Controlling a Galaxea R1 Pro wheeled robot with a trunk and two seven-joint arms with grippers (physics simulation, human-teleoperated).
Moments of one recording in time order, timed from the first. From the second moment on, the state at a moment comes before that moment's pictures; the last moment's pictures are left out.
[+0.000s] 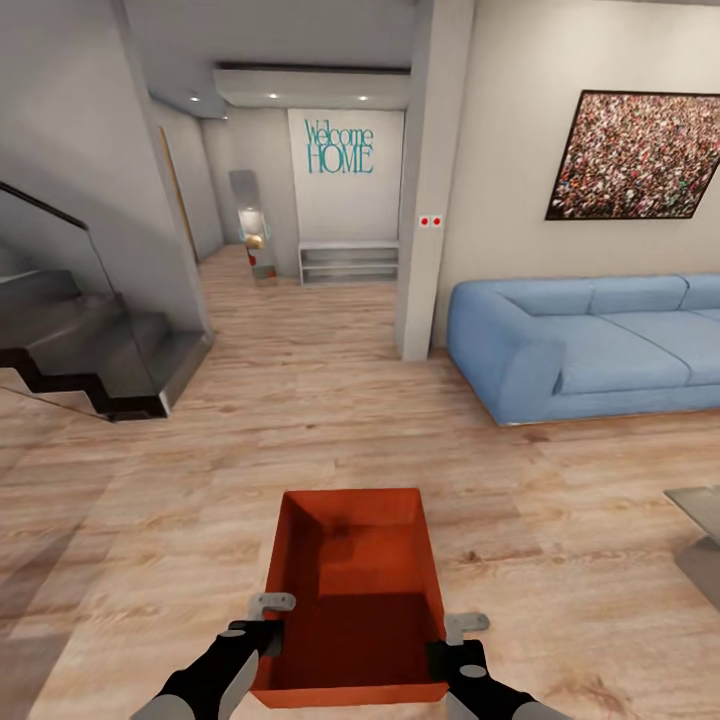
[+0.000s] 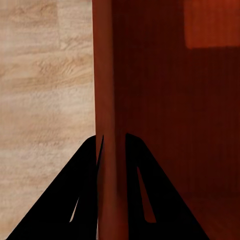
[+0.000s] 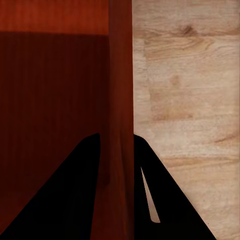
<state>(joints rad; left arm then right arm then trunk) -0.54 -0.08 -0.06 -0.31 0.04 0.15 0.11 -0.60 0.11 1.17 -0.06 -1.08 -0.14 -0.24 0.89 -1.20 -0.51</state>
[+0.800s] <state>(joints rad) -0.54 -0.08 -0.06 -0.31 0.04 0.15 0.11 -0.60 0.11 1.17 -0.06 -1.08 -0.14 -0.24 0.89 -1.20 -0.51</state>
